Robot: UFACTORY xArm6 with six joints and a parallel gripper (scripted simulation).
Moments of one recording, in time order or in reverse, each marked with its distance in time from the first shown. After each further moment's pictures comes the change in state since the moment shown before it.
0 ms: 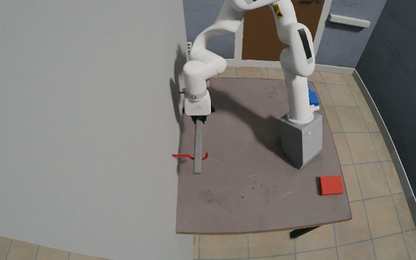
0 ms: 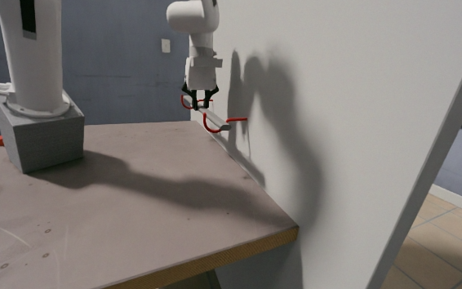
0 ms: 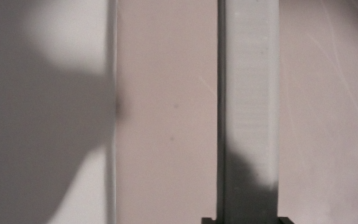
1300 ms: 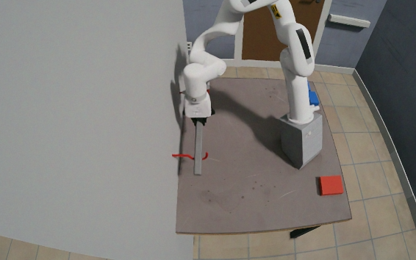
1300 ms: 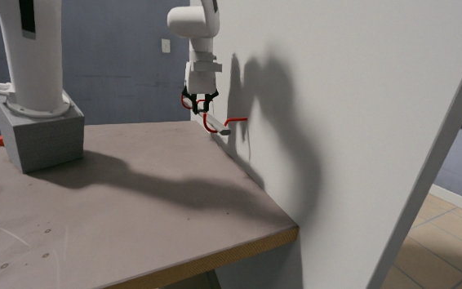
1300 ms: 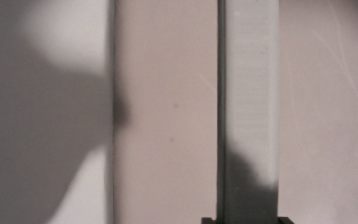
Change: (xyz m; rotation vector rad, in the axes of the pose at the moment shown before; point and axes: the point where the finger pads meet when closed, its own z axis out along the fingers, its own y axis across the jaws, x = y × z) arm 0.000 0.000 0.013 0.000 0.000 0.000
